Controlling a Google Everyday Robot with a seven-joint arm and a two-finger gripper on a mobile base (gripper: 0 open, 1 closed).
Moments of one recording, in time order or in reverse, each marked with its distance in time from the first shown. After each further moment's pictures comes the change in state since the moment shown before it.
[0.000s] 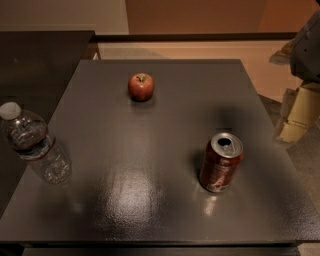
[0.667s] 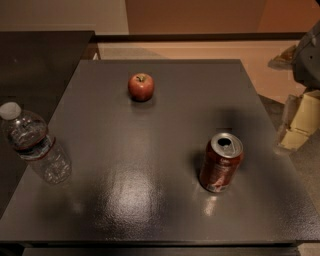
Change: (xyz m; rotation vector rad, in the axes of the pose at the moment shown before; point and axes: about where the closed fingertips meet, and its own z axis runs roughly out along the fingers) arm -0.002 0.009 0.004 -0.014 -0.062 -0.017
